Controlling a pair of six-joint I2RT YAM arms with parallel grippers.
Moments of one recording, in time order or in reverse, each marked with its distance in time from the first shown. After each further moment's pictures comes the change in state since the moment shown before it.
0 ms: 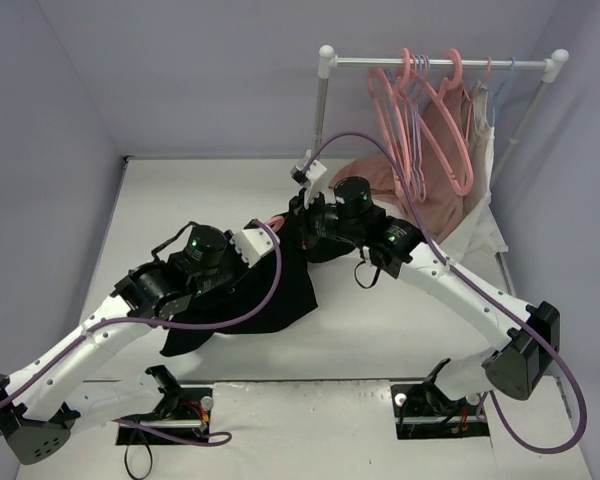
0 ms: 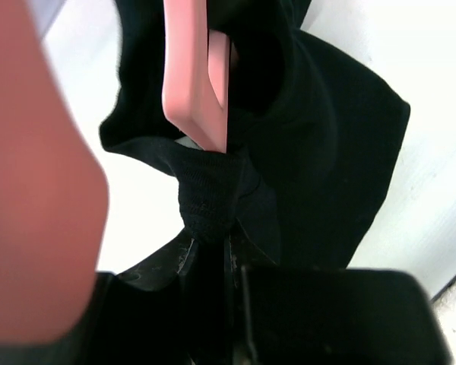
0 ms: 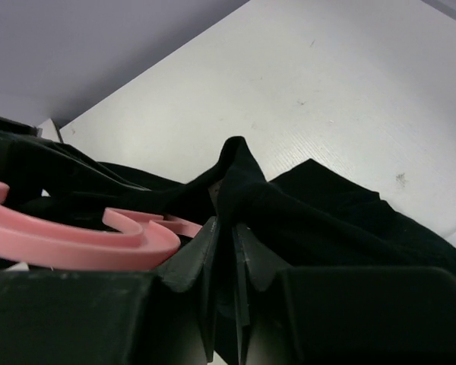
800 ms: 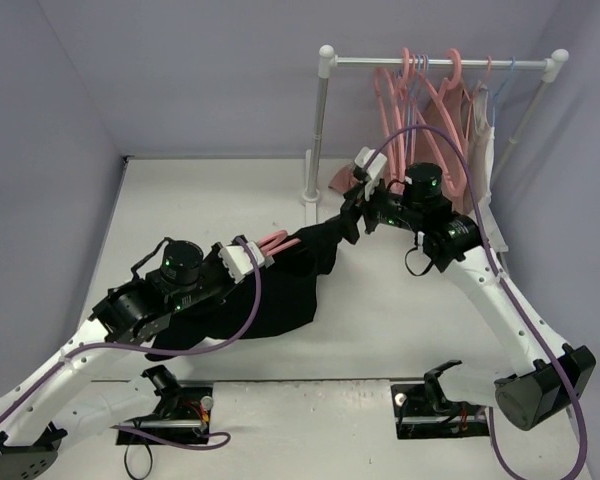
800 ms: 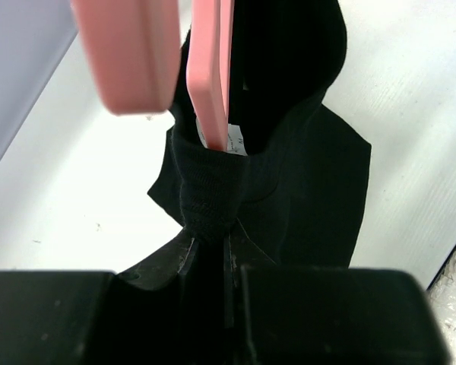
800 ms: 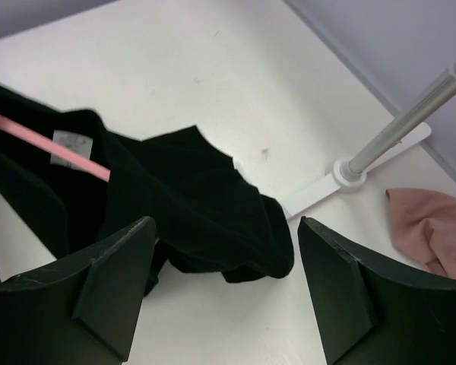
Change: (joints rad) left arm 0.016 -0.167 -0.114 0.081 0.139 0.064; right arm -0.341 -0.172 -0.050 -0.175 -0.240 -0.434
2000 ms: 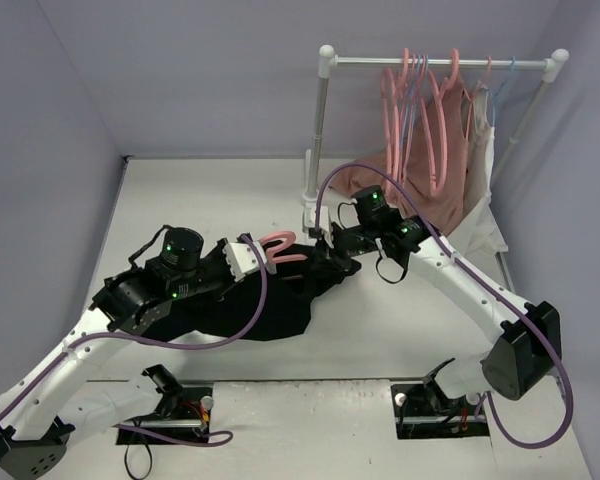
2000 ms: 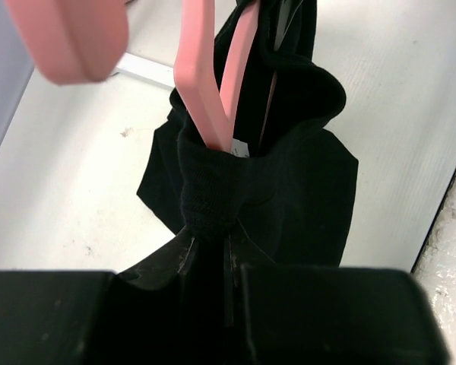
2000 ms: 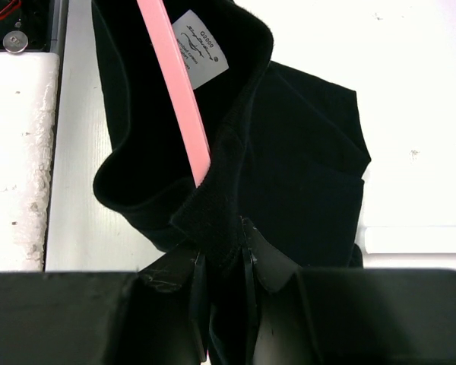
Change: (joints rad) left arm 0.046 0.067 0.077 -0.077 0.187 0.095; right arm 0.156 0.170 -0.054 -0.189 -0.204 -0.394
